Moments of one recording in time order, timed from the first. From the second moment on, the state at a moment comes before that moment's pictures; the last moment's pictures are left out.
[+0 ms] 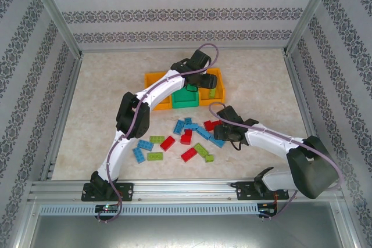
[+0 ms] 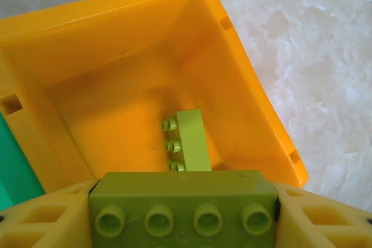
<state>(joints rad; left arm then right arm) -0.63 2.39 2.22 -0.72 0.11 -0.43 0.56 1.33 0.60 -0.41 0.10 0.55</state>
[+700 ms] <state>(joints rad) -0.63 2.35 2.17 -0.72 0.12 -0.45 0.59 1.40 0.65 -0.42 0.17 0.52</state>
